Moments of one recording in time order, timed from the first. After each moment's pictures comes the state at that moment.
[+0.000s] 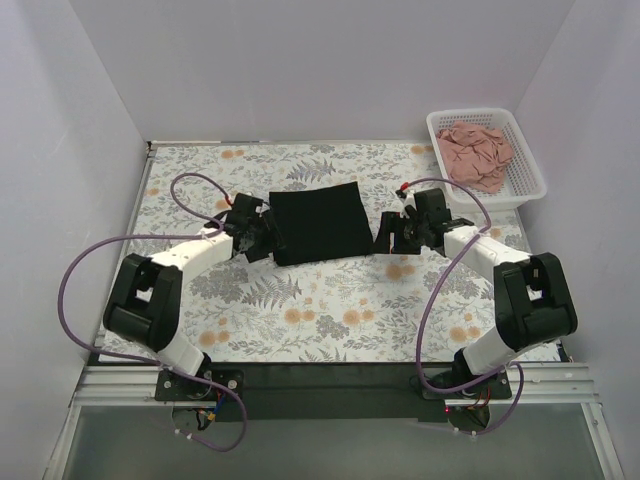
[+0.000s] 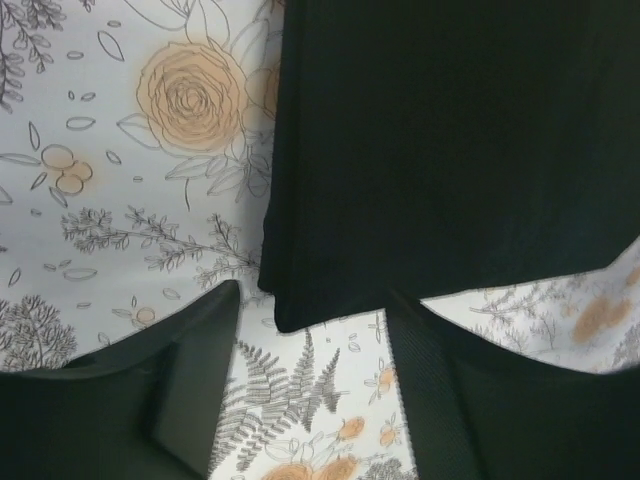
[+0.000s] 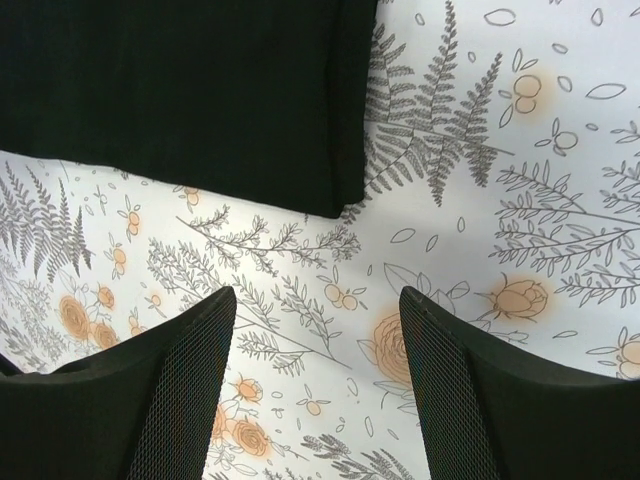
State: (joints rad) left arm -0.38 1.55 0.91 -0.29 0.02 -0.74; right arm 0.31 1.55 0.89 -0.23 -0.39 0.30
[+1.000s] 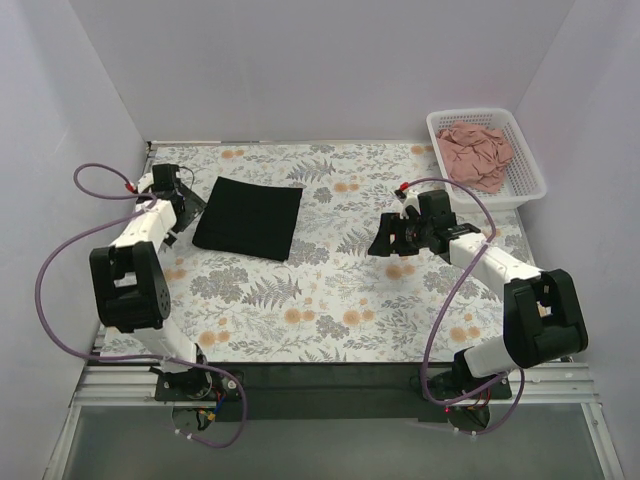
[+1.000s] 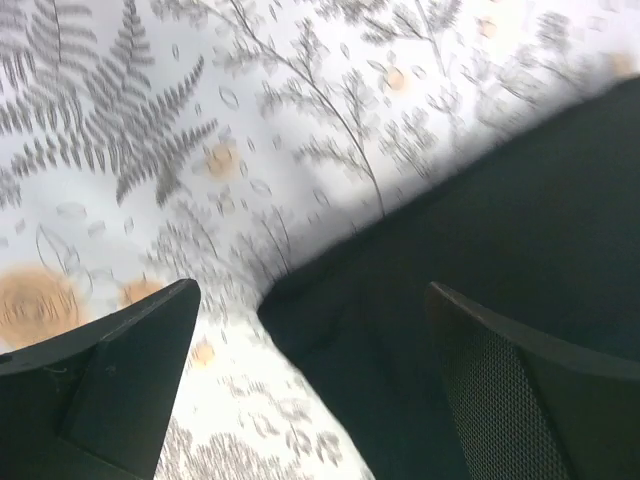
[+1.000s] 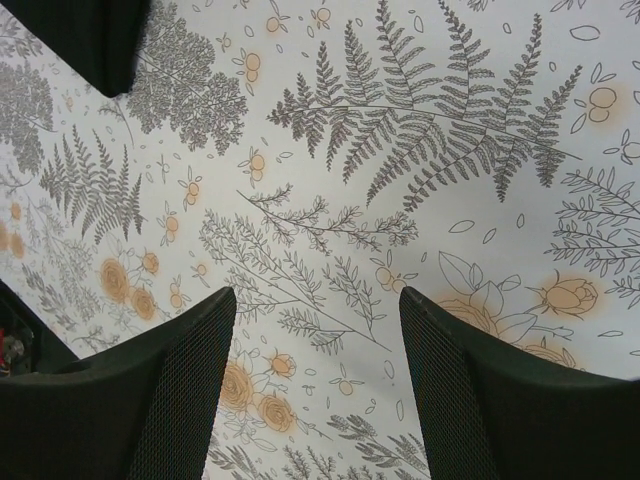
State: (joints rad) left arm 0.13 1.74 1.22 -0.48 -0.28 -0.71; right arm 0.32 1.46 0.84 -0.22 -0.47 0.27
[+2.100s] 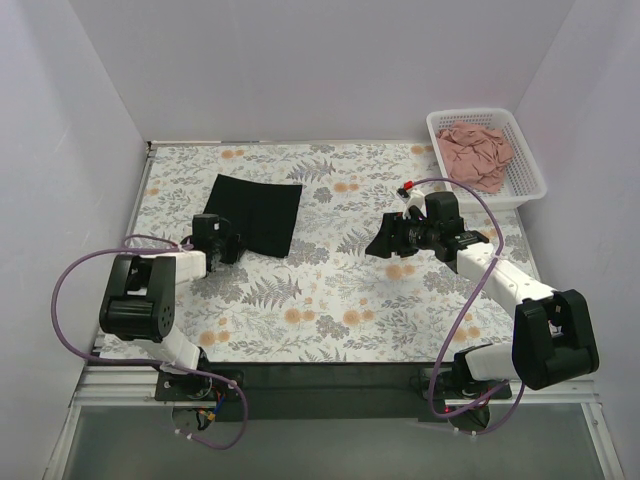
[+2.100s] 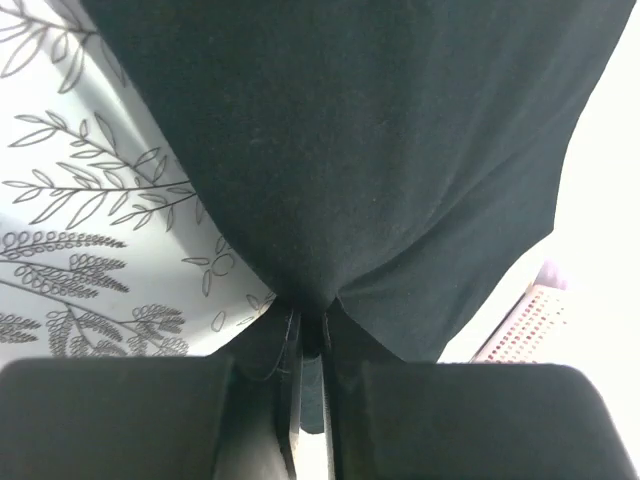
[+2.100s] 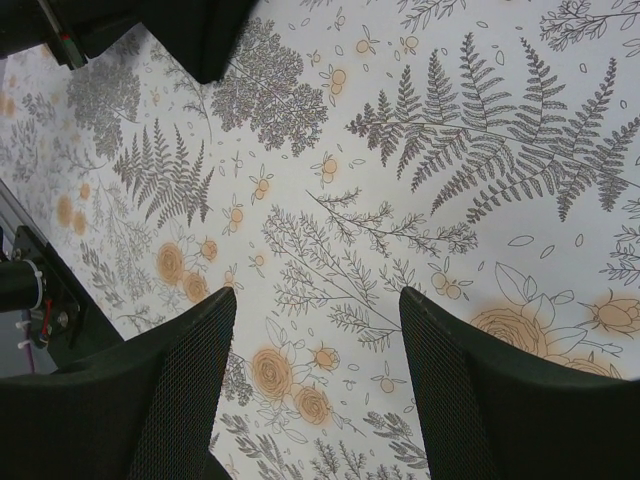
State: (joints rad) left arm -0.08 1.62 0.62 0.18 0.05 -1.38; right arm 0.32 1.33 0.79 -0.16 -0.58 0.28
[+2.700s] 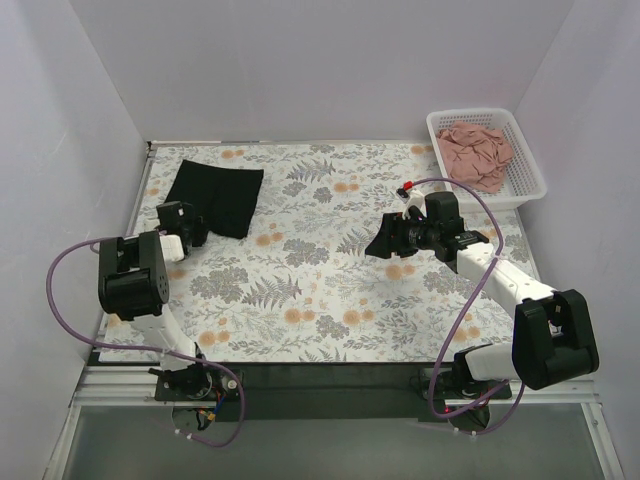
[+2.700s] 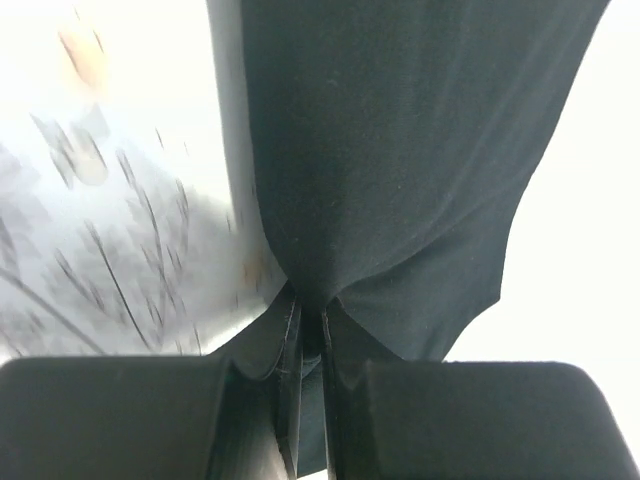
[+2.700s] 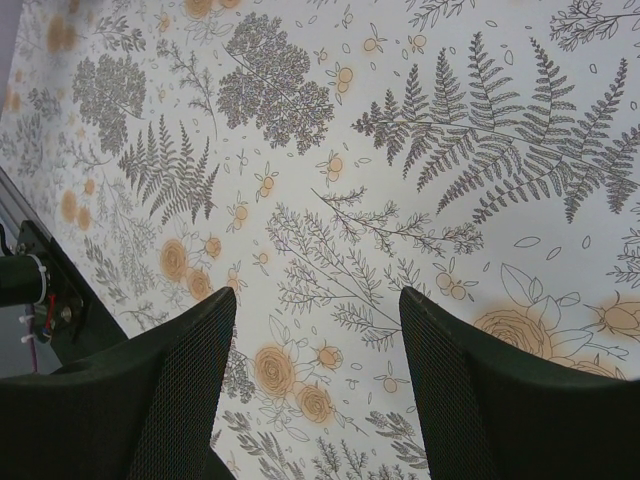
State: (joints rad) left arm 0.17 1.79 0.78 0.26 0.00 -1.37; right arm 0.32 1.33 0.79 -0.16 -0.59 0.28
